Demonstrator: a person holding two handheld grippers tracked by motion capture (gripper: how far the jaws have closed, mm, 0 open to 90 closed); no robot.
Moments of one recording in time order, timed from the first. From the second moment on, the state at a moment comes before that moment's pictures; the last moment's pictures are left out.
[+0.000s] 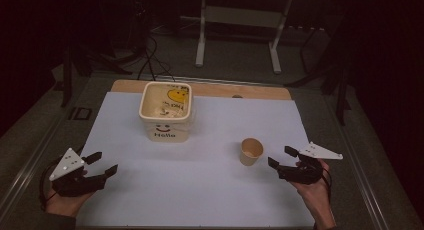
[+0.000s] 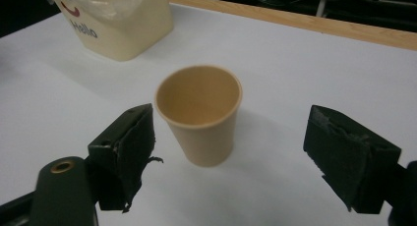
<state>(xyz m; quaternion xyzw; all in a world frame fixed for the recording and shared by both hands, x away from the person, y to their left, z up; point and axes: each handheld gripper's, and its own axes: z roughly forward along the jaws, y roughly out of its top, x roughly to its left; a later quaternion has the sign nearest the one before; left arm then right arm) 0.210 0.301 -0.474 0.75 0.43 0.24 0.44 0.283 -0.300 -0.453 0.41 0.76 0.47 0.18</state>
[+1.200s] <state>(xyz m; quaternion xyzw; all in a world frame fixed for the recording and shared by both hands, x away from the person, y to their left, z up) 0.210 0.302 -0.475 0.75 0.43 0.24 0.44 0.353 -0.250 -0.394 0.38 0.79 0.45 0.19</state>
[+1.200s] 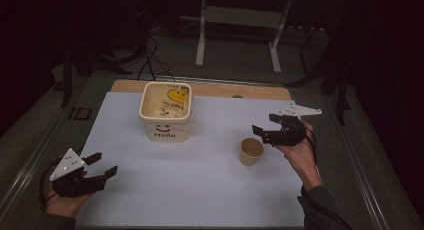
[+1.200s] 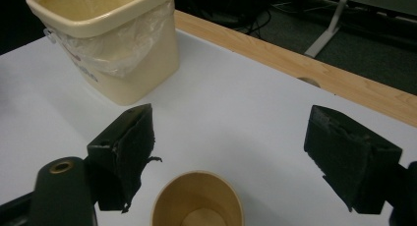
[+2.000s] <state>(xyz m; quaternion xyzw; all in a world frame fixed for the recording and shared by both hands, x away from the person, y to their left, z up) 0.211 0.301 -0.477 0.76 0.43 0.23 0.43 0.373 -0.226 -0.375 0.35 0.86 0.33 0.16</state>
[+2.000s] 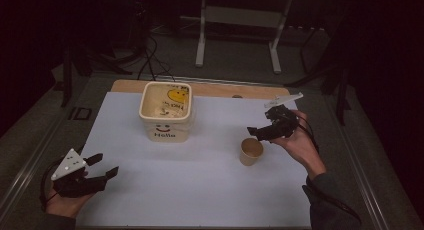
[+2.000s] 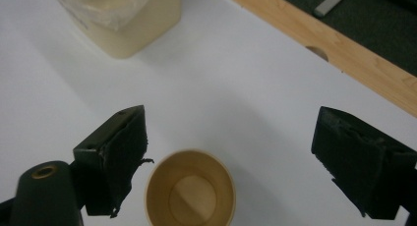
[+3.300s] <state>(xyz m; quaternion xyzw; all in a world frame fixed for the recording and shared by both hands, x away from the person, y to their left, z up) 0.211 0.300 -0.479 0.76 0.42 0.22 0.43 0.394 -0.197 -0.384 0.31 0.93 0.17 0.08</state>
